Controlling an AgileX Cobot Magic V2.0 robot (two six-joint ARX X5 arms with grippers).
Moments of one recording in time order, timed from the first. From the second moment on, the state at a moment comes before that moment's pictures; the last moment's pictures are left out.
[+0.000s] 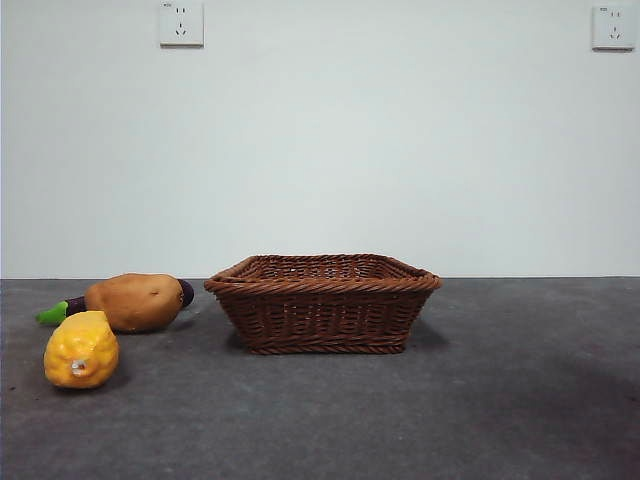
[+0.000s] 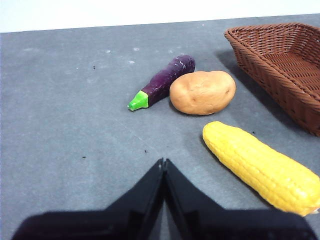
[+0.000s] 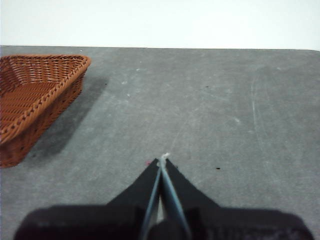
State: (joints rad) left arm 0.02 0.07 0.04 -0.25 0.14 0.02; right arm -0.02 0.01 0.03 -0.19 -0.13 -0.03
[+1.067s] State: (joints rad) left arm 0.02 0.22 0.42 -0.38 0.20 -0.20; right arm -0.02 0.13 0.40 -0.36 -0.26 0.34
